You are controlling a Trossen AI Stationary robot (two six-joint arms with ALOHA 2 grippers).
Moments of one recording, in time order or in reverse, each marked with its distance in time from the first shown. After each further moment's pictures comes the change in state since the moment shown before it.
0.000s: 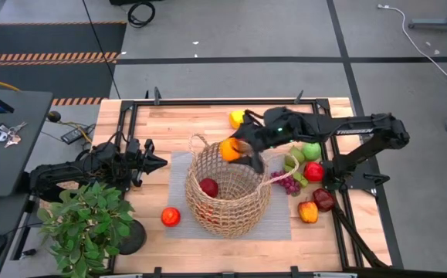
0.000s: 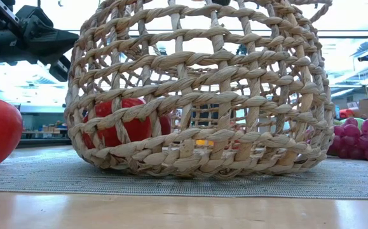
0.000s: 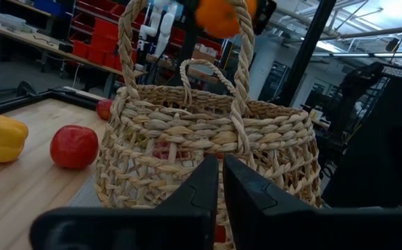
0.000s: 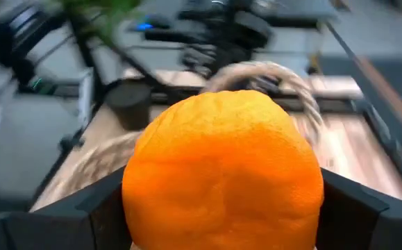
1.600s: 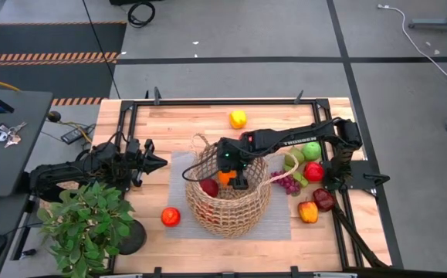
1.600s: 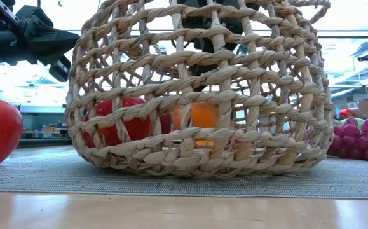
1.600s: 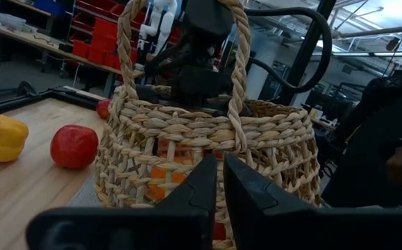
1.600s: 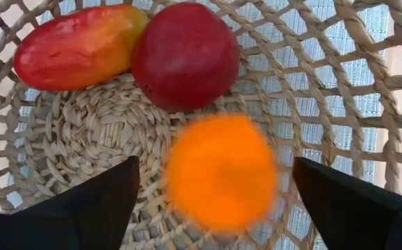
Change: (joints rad) left arm 0.000 0.000 0.000 -0.001 0.000 0.000; right arm 0.002 0.459 0.179 -0.429 -0.043 -0.050
